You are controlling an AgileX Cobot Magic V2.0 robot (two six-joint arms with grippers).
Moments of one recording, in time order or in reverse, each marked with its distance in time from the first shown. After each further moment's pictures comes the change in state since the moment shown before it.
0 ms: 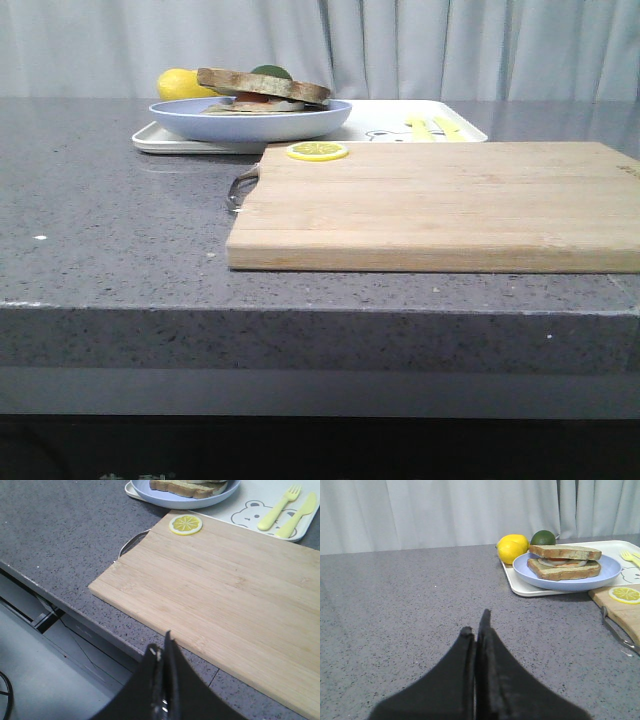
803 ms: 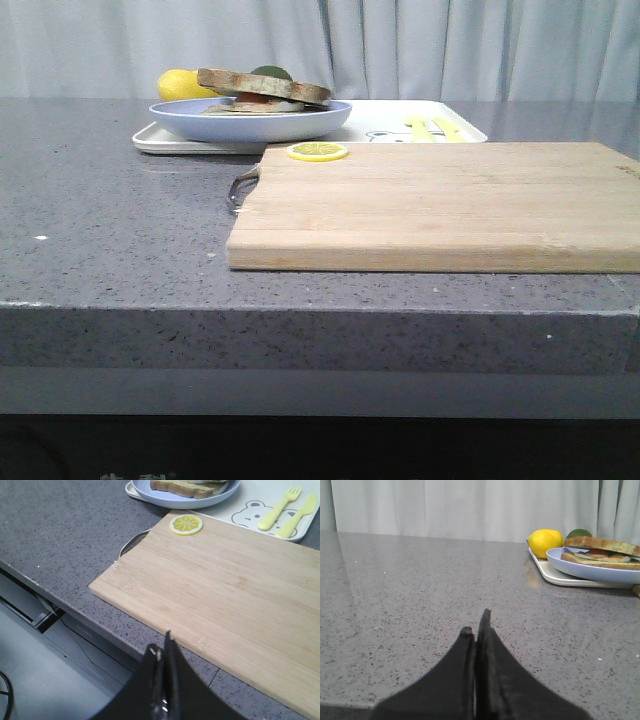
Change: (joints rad) left arm -0.006 -0.138 0.434 0.180 -0.418 -0.255; right arm 0.000 0.000 0.000 0.002 0.000 0.000
